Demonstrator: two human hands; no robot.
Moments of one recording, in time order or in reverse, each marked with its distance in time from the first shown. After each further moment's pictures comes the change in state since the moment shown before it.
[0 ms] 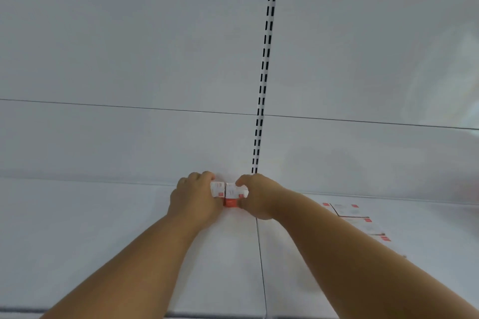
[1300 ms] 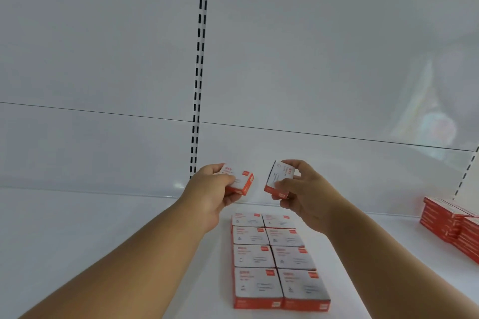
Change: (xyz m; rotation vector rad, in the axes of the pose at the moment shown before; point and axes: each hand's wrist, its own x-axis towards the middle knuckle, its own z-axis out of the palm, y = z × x) left_hand -0.009 0.177 0.025 -1.450 -0.201 -0.366; right_hand -0.090 0.171 -0.088 1.293 0.207 0.098
